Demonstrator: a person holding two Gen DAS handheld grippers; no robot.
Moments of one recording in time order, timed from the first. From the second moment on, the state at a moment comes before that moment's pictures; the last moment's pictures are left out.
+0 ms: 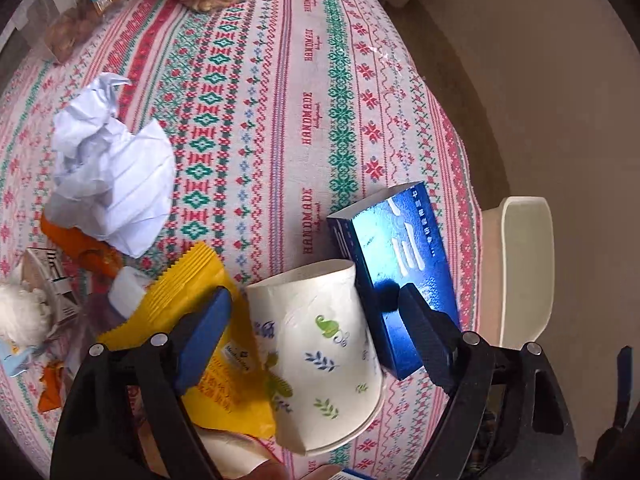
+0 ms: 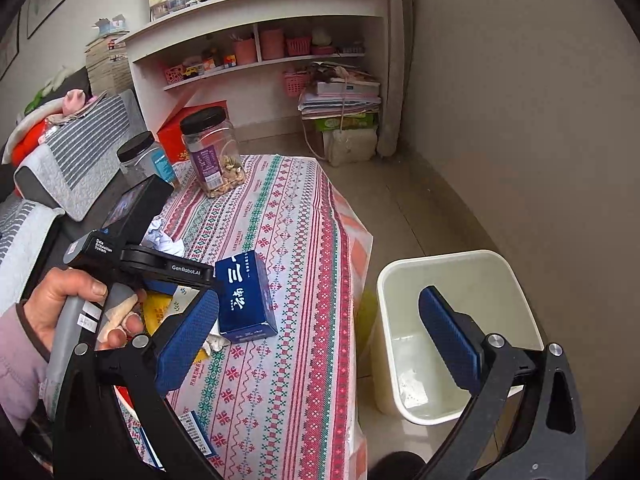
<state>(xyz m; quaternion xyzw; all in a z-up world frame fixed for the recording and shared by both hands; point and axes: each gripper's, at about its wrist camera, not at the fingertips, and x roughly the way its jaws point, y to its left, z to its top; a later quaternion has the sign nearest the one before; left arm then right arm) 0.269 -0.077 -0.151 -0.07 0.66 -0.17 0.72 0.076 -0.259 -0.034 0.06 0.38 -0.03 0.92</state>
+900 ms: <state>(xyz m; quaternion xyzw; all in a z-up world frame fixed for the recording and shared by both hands) 0.069 0.025 0.058 -0.03 0.20 -0.08 0.98 0.112 -0.222 -0.056 0.11 0.42 -0.03 0.90</state>
